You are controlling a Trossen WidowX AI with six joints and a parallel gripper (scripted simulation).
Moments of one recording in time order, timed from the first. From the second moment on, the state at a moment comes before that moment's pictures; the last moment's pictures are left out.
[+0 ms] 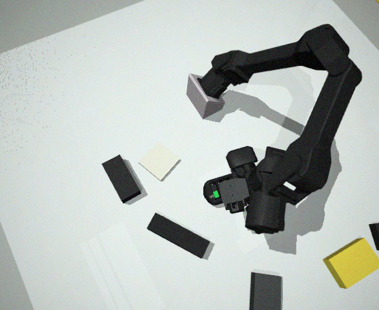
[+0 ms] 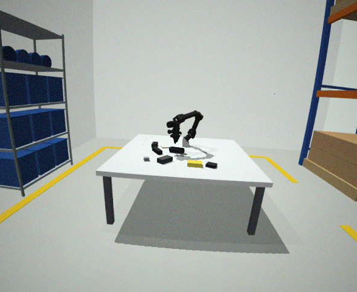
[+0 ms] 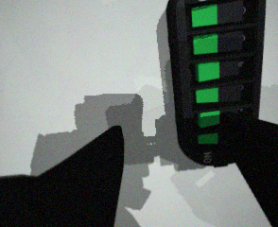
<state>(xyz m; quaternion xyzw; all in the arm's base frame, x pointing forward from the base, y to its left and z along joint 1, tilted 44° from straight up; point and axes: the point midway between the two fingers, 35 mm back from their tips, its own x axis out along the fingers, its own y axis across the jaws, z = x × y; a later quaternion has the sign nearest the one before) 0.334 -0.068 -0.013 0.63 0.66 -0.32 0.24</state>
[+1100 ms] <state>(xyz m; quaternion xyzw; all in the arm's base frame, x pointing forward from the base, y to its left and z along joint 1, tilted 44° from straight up) 0.334 -0.068 -0.012 0.63 0.66 -0.32 0.24</state>
